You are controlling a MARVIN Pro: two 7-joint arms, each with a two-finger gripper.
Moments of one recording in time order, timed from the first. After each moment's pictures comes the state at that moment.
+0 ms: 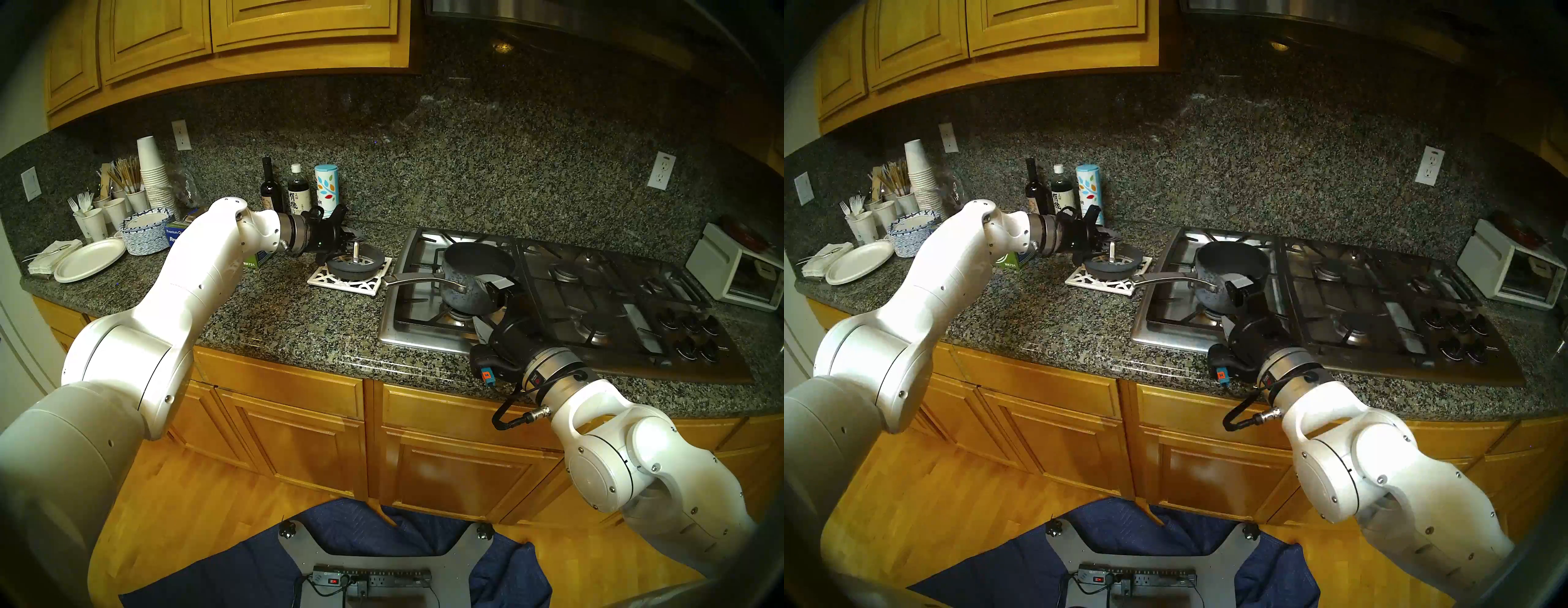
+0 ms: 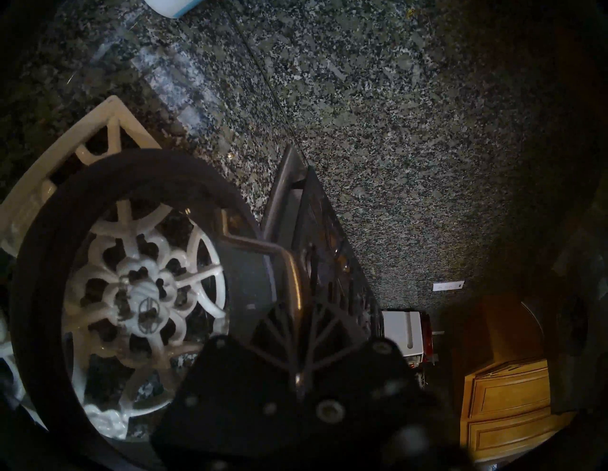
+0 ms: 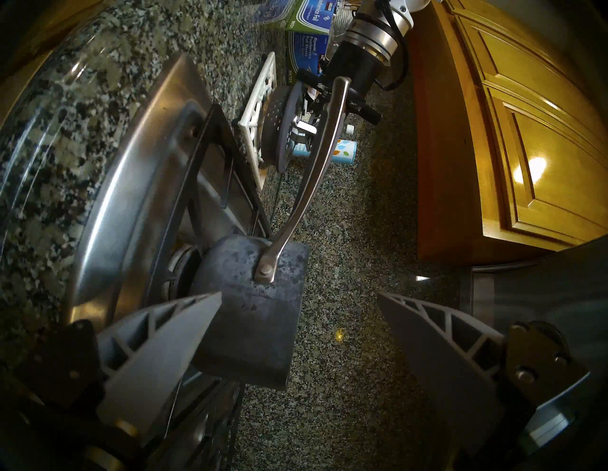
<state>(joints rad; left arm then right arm) 0.51 -1.23 -1.12 -0.71 -1.88 0.96 0.22 -1.92 -0.72 1.33 -2.42 -1.13 0.38 0.29</state>
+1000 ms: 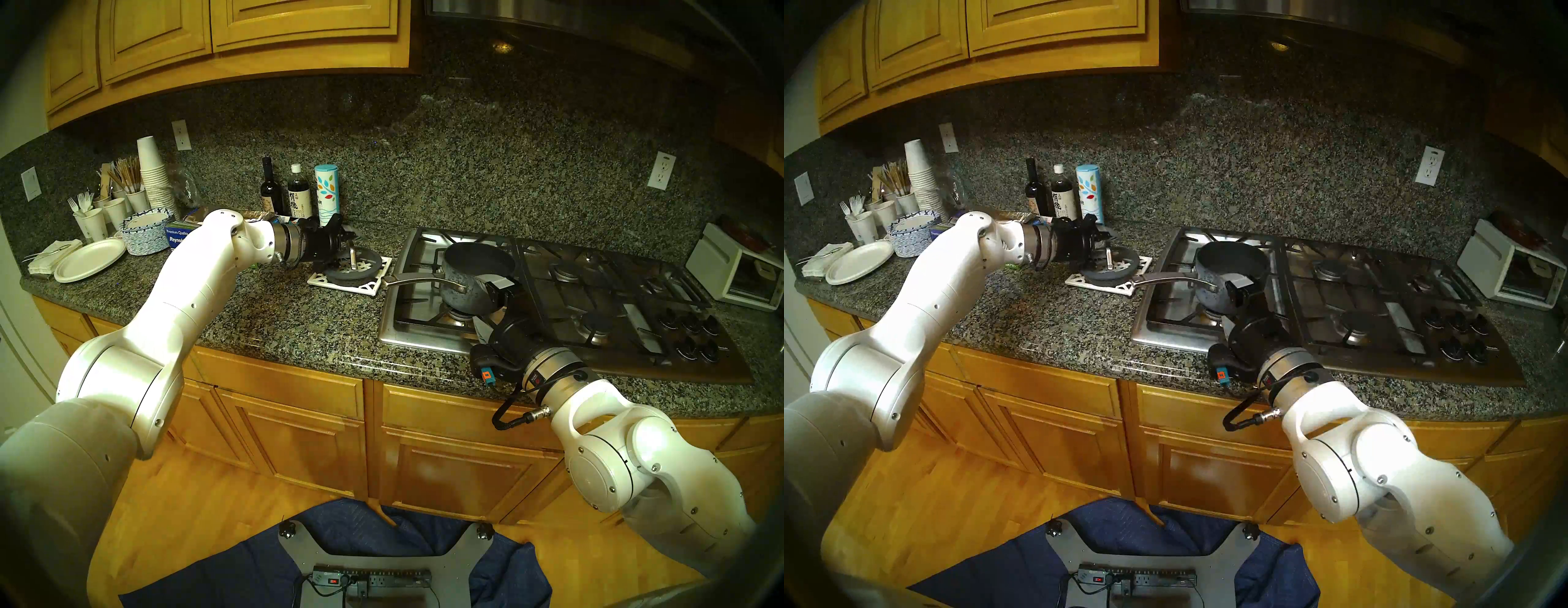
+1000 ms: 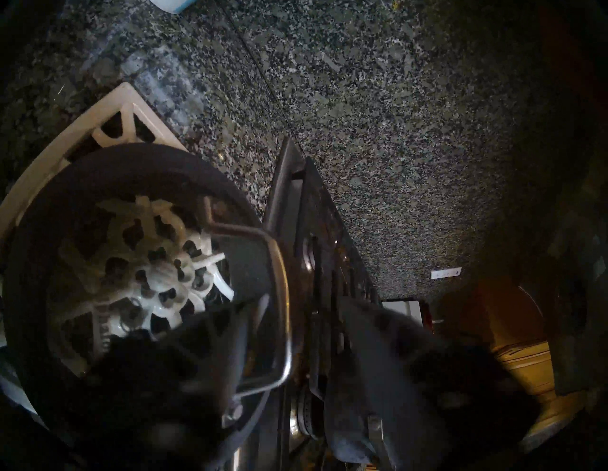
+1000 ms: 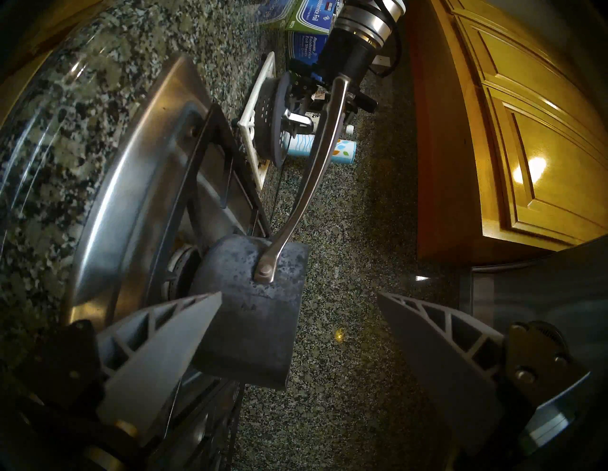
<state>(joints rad) 0.59 -1.18 -1.12 -0.83 -1.86 0.96 0.14 -1.92 -0.72 1.33 -2.42 -1.13 0.38 0.29</state>
